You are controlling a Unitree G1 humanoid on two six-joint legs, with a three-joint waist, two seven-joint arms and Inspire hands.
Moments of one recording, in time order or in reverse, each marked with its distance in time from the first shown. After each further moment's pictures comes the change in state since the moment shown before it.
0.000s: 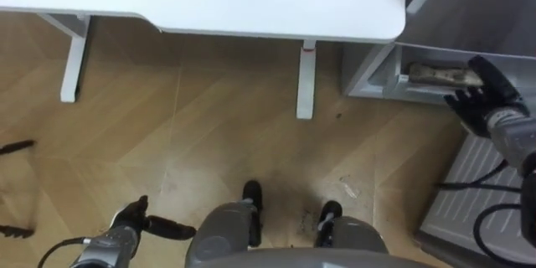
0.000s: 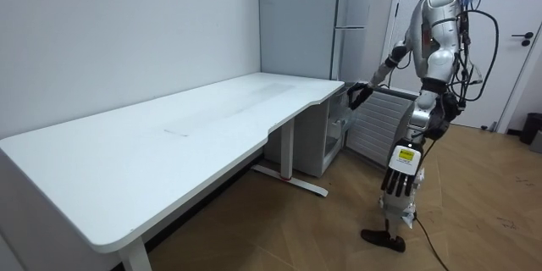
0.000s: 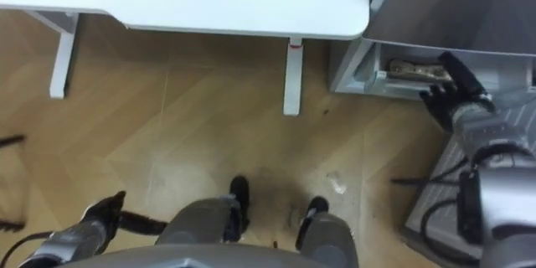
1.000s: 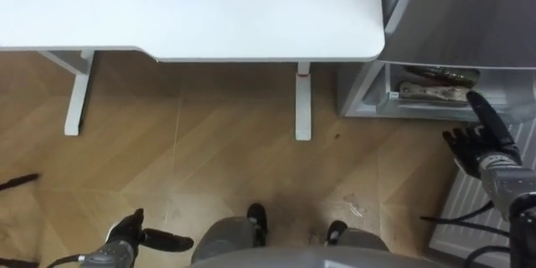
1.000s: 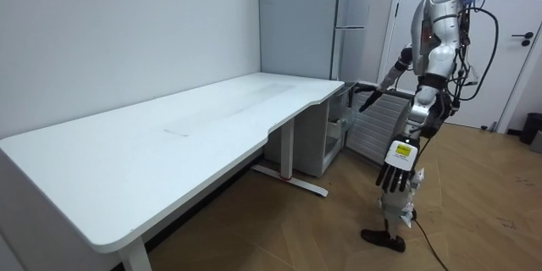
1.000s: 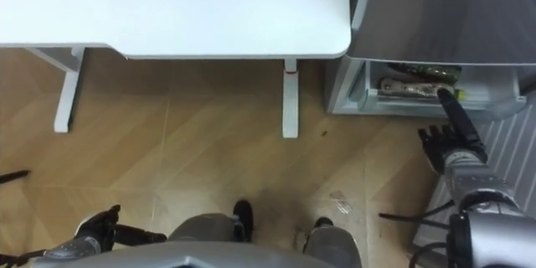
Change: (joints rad) left arm 0.051 -0.001 0.047 0.001 0.006 -0.022 -0.002; right arm 0.128 0.067 -0.099 -0.074 0.137 -0.057 -0.018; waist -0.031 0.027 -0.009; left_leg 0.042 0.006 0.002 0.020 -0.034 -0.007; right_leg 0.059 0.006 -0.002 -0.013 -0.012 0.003
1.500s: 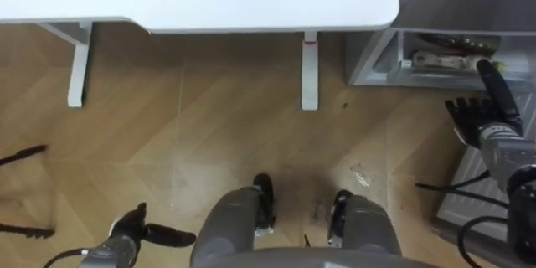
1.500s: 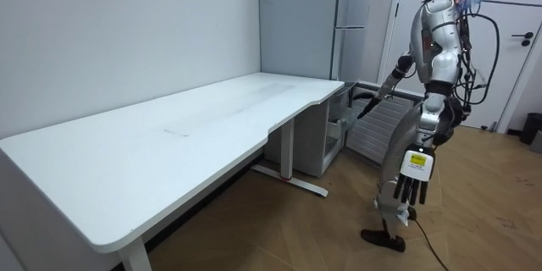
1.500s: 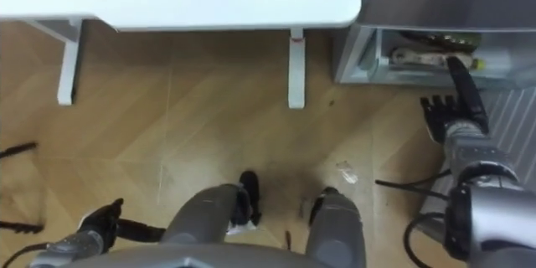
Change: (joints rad) left arm -0.027 -0.001 -0.021 0.011 -0.006 0.021 0.012; right arm -0.135 -0.004 -0.054 0.015 0.007 -0.007 -0.030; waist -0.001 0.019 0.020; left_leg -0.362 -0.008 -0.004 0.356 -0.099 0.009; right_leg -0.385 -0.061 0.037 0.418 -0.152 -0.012
